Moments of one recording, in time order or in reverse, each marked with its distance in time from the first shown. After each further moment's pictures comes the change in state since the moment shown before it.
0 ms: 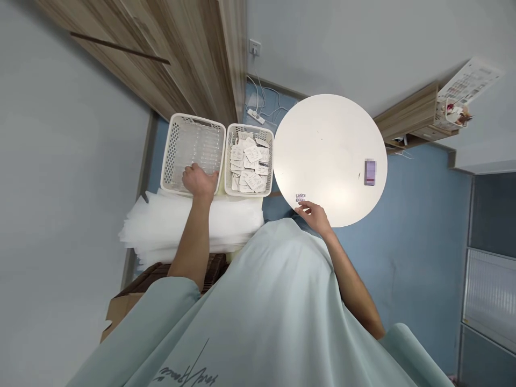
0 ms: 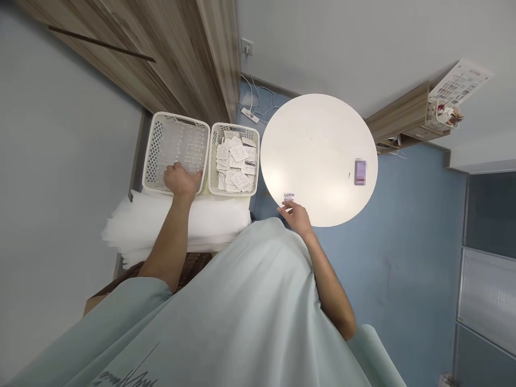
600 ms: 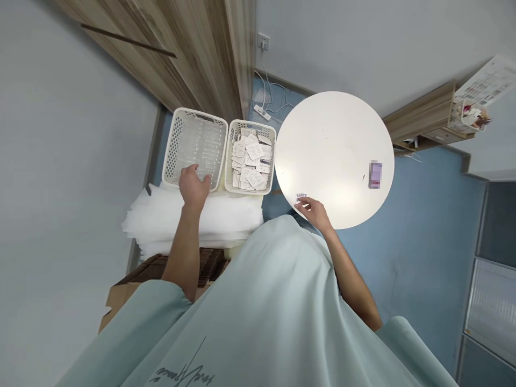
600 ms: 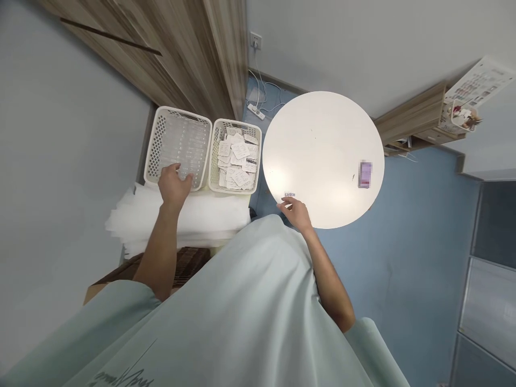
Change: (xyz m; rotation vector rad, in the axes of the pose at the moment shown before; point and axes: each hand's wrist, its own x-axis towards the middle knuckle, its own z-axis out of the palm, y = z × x) left_hand -0.028 -0.029 -0.023 -0.130 0.002 0.122; right_hand 0.022 0.003 -0.011 0.039 -0.040 -0.070
